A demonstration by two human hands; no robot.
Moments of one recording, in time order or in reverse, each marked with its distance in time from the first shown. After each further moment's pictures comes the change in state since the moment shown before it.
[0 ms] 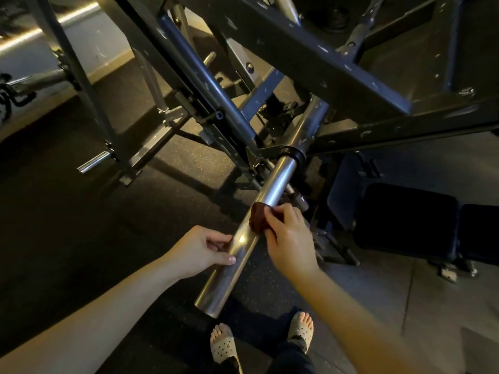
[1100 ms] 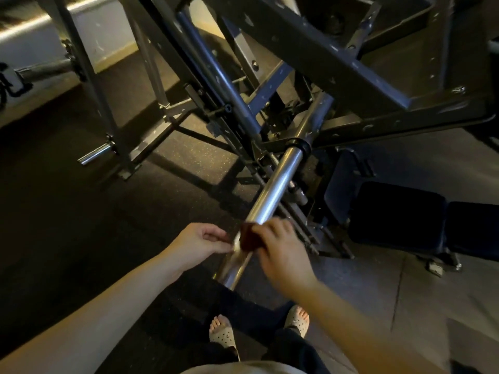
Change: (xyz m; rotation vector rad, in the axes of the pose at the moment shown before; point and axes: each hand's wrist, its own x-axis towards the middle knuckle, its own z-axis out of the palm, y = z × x) left_hand -0.044 -0.028 -0.002 -0.276 0.039 -0.097; right_hand -0.050 -0.051 -0.001 0.017 -0.113 -0.132
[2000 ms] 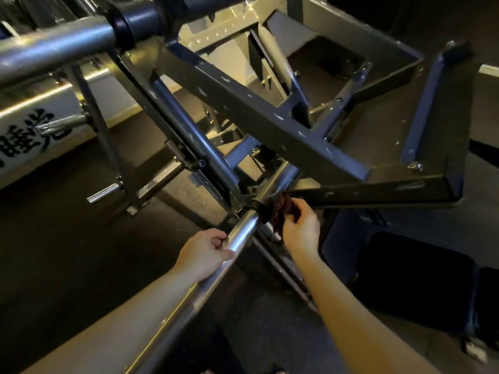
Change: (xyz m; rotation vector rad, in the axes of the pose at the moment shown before) left_hand 0.128 0.131 0.086 0.293 0.468 0.050; right_hand 0.146 0.187 -0.084 0.766 0.254 0.641
